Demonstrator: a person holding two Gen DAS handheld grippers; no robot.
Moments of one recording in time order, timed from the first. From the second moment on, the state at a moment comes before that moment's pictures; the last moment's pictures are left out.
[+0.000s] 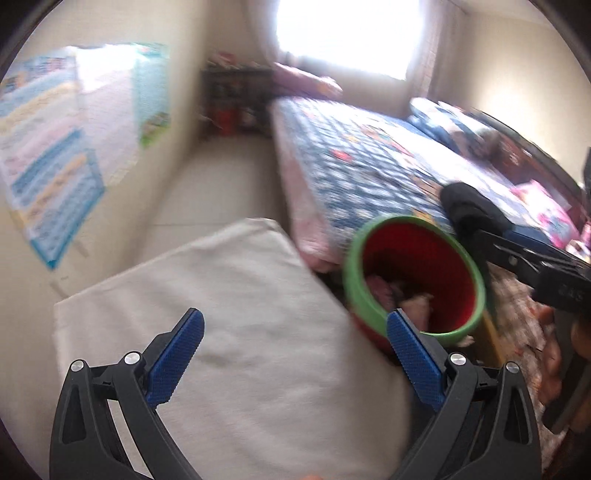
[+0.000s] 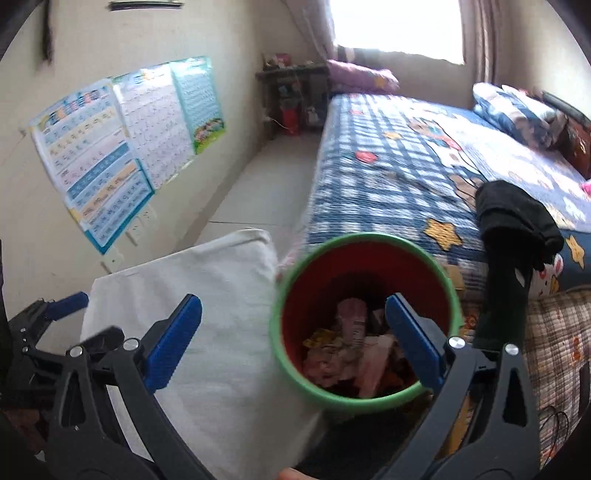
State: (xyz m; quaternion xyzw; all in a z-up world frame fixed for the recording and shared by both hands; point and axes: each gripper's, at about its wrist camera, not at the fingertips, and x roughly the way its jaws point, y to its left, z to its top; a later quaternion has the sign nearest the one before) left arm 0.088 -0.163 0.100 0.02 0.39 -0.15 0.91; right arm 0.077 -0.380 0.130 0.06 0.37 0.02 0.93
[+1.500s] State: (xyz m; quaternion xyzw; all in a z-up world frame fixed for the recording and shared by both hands) left arm -0.005 -0.038 0.069 -0.05 0.38 -0.02 0.92; right arm -0.013 -0.231 0.092 0.00 0.34 0.06 0.94
